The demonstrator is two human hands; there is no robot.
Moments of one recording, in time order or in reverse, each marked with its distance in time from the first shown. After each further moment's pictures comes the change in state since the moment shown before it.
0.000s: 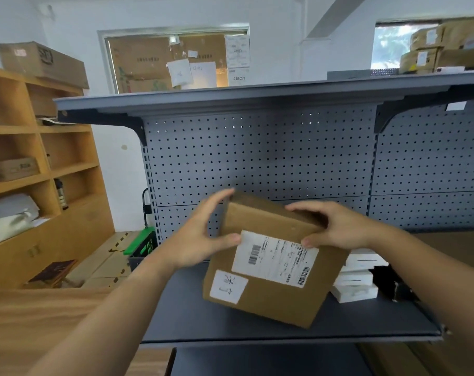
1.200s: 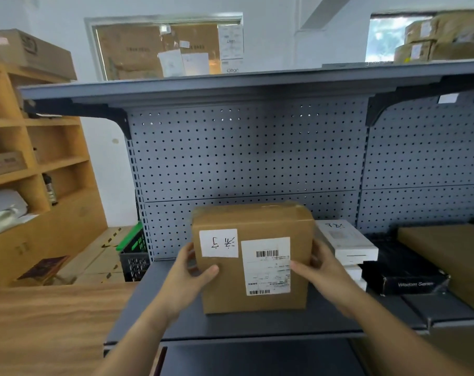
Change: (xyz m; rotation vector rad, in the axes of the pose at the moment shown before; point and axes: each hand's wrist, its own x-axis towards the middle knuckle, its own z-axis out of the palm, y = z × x) left_hand -0.030 -0.087 0.072 -0.373 0.300 -0.378; right_hand -0.031 0.066 0.110 0.731 0.348 0.231
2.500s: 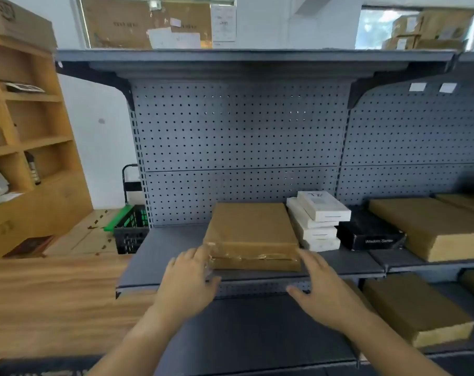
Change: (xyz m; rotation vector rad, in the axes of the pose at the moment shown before) left_hand -0.101 -0.015 0.010 1.050 -0.059 0.270; right_hand -0.137 0.018 0.016 -0.885 -0.051 -0.043
